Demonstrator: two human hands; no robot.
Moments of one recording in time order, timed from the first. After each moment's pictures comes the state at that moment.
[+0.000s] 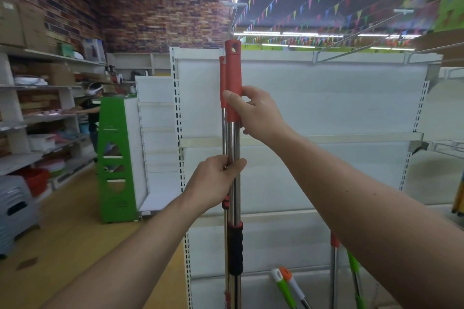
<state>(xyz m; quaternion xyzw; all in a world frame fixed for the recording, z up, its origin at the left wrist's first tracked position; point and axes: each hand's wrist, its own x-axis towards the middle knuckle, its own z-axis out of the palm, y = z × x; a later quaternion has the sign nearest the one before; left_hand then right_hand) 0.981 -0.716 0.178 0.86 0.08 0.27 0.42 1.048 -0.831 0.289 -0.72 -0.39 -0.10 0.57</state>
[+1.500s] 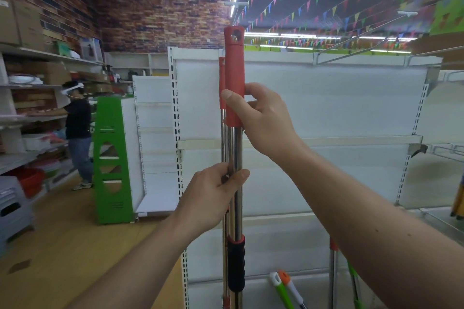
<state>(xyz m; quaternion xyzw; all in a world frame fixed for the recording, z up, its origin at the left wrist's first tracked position) 0.947 -0.733 0.179 0.85 0.05 0.30 0.42 1.019 -0.845 0.283 -0.69 -0.40 -0.16 0.58</state>
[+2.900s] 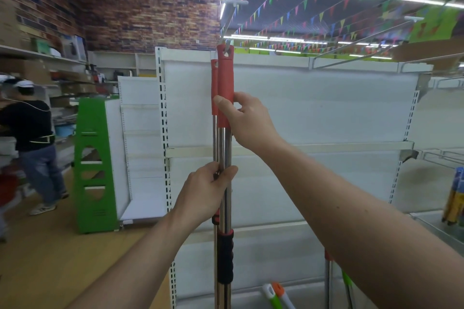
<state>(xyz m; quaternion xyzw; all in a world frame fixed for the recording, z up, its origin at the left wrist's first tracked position) 1.009 -0.700 0.178 0.86 0.08 0.31 0.41 1.085 -0.799 0.289 -0.74 -0.36 -0.15 0.55</state>
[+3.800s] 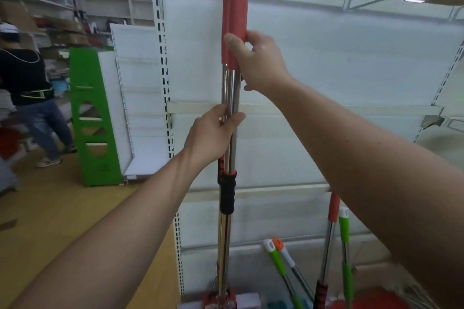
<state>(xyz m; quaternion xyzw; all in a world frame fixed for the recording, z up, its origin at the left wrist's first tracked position) 1.071 -0.657 0.164 0.84 0.08 0.31 0.43 1.131 -0.761 0.287 -0.76 -0.35 -0.16 0.53</state>
